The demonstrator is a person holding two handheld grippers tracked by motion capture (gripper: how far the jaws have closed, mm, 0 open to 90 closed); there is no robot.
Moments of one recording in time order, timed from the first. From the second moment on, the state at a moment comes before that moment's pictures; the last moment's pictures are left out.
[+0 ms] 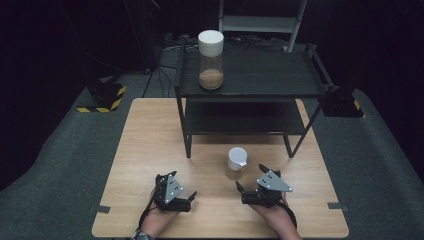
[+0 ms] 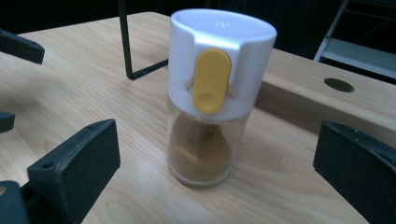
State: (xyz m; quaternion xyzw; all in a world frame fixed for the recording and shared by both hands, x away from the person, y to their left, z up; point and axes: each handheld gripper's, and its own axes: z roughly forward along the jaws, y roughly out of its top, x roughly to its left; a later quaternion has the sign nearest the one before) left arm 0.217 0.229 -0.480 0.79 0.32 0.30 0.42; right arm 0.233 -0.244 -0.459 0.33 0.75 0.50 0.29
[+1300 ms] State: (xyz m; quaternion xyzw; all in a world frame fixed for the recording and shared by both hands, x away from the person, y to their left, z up) left arm 0.216 0.233 -0.482 0.79 0.32 0.30 0.43; right arm 0.283 -0.231 -0.480 0.35 0.72 0.55 0.24
